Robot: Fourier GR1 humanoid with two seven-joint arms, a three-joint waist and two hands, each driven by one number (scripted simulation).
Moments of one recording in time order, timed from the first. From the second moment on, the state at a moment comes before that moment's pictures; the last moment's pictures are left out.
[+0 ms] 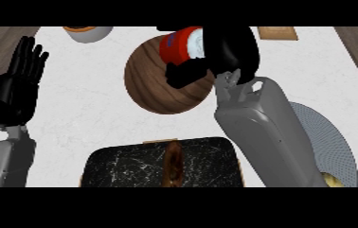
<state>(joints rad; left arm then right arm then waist) -0.27 0.31 0.21 -1.48 0.14 0.01 -0.02 -0.92 -0.01 0.23 -1.51 0.79 0.22 1.01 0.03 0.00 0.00</state>
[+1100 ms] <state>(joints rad) -0.31 0.30 0.20 -1.45 0.13 0.01 -0.02 -0.97 0.00 0.34 -0.83 0.55 -0.54 0.81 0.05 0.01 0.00</state>
